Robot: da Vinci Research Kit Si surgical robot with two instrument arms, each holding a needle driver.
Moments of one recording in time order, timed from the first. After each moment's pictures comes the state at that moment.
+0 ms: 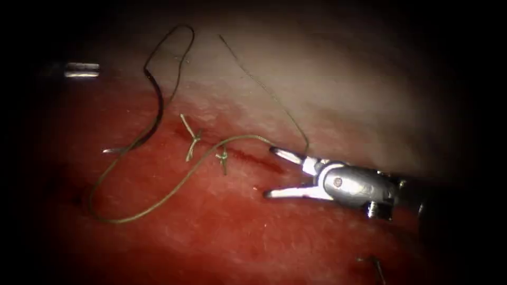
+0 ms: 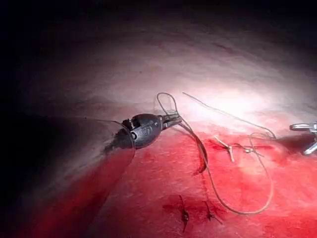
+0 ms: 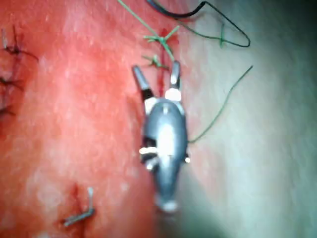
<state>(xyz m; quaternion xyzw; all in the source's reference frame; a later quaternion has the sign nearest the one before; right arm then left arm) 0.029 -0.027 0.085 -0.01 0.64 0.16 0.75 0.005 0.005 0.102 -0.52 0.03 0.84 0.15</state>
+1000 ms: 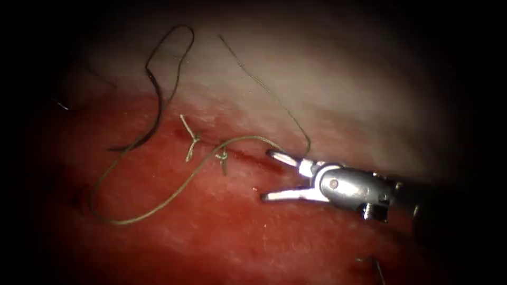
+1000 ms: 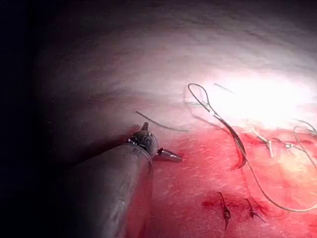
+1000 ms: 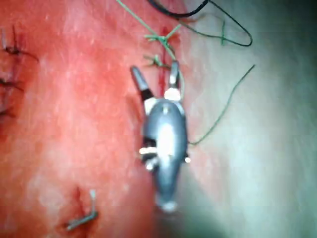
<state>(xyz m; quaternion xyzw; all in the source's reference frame) 0.029 -0.027 0.086 0.00 0.64 0.18 0.75 0.011 0.001 0.106 -0.40 -0.13 0.84 0.34</state>
